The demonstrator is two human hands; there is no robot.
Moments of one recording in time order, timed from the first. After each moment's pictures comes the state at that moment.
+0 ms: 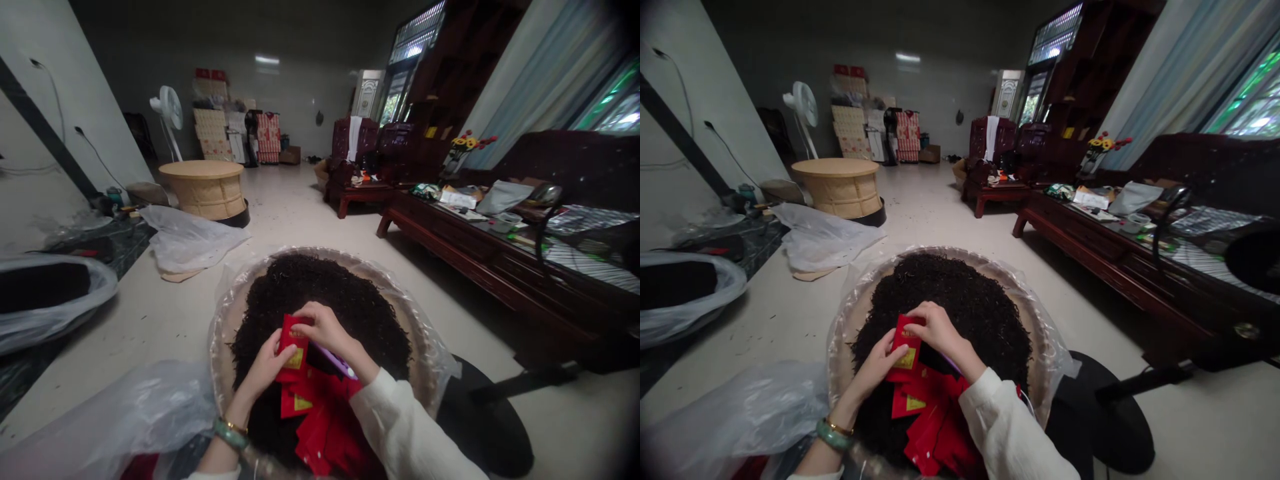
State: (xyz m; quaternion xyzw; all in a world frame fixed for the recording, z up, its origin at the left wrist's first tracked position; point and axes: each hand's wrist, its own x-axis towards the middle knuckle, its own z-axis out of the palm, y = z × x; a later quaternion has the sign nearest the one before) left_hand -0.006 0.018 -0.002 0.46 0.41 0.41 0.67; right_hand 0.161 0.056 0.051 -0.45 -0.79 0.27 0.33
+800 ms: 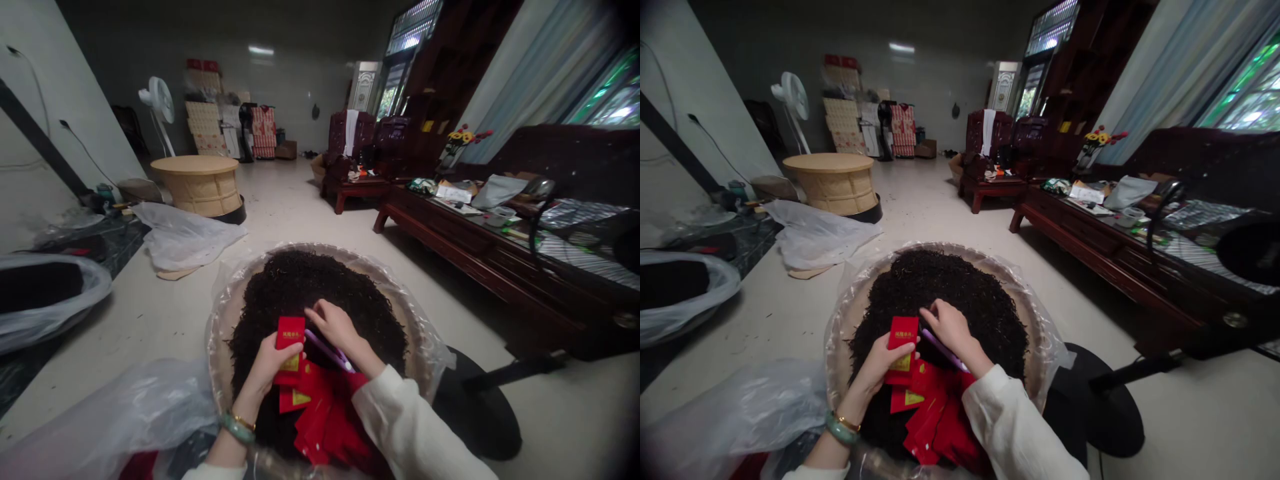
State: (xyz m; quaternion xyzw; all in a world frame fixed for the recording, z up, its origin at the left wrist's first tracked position) left_hand 0.013 0.013 0.004 0.34 0.47 0.44 0.68; right_hand 0.180 0.047 0.036 -0.64 -0.72 0.19 0.18
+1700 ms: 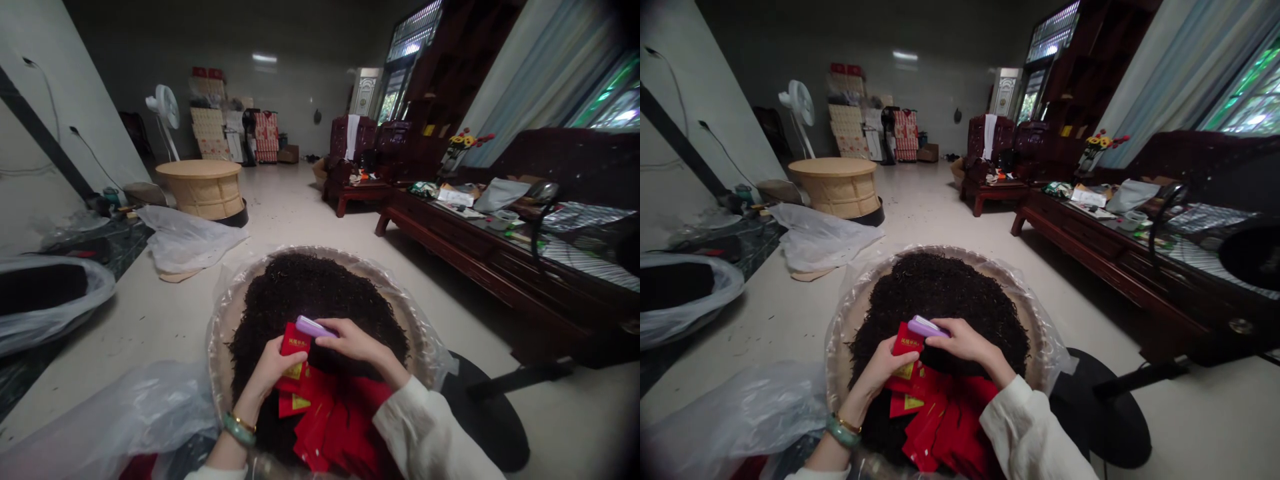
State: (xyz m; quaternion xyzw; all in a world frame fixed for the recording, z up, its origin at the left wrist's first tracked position) left_hand 0.013 0.013 0.010 0.43 0.47 0.40 0.66; right_hand 0.220 0.034 0.053 -0.47 -0.76 0.40 0.22
